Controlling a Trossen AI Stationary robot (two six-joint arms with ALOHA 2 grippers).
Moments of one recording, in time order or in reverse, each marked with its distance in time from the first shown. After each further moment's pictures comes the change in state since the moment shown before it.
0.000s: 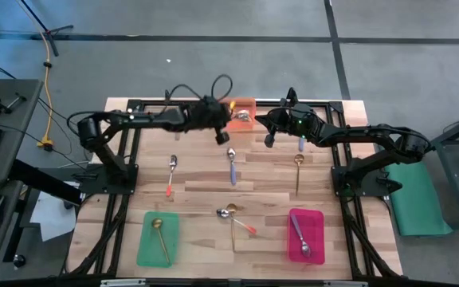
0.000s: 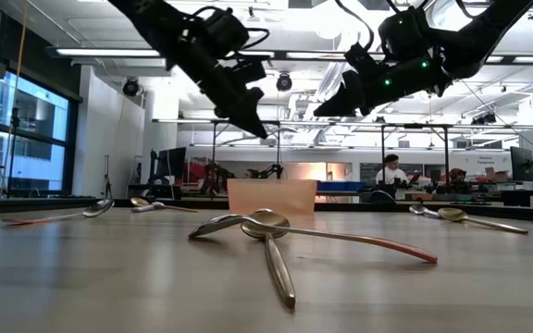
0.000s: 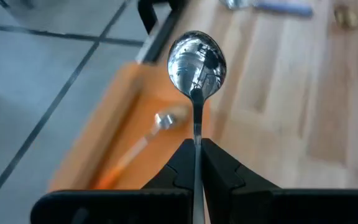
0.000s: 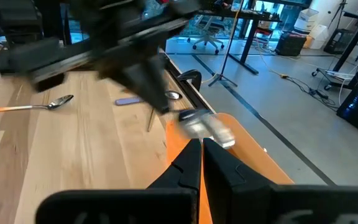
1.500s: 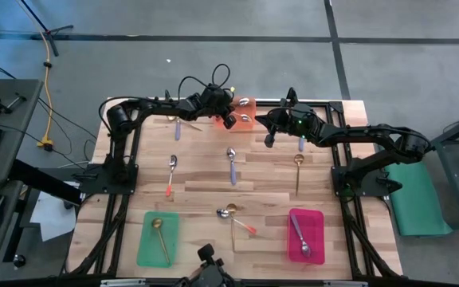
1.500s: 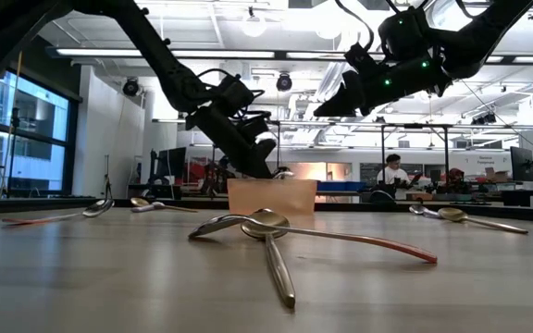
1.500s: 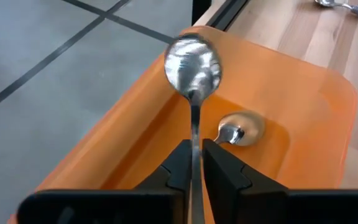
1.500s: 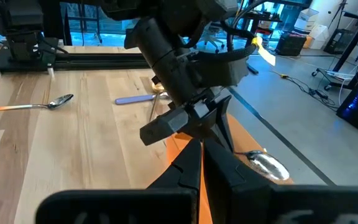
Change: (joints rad) left arm 0.202 0.330 0.086 0.262 0.162 -0.140; right arm 0.000 0.000 0.000 -0.001 0.000 -0.003
